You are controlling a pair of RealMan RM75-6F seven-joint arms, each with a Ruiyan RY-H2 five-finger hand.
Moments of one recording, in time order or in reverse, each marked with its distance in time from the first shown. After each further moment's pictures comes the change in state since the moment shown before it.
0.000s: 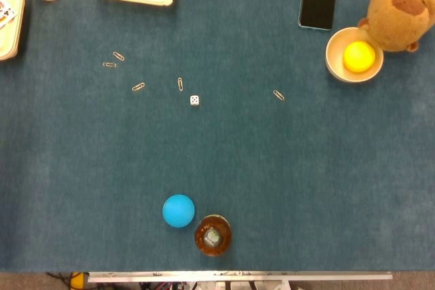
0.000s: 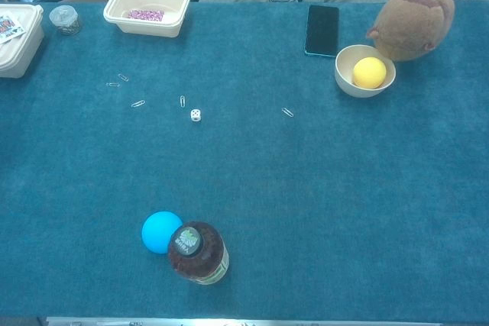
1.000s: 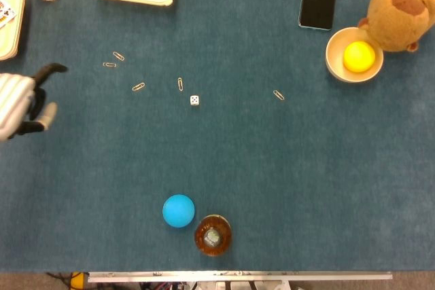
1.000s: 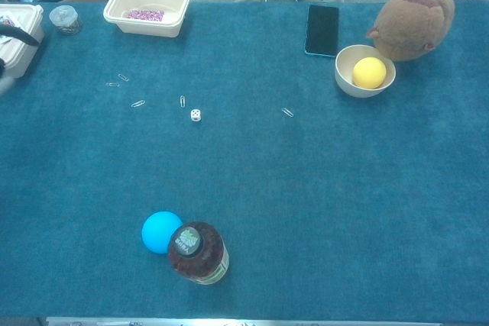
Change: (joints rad) left arm -0.286 0.034 -0.006 0.102 0.096 -0.464 -0.172; right arm 0.013 -0.004 0.005 -0.001 0.013 -0.019 -0.017
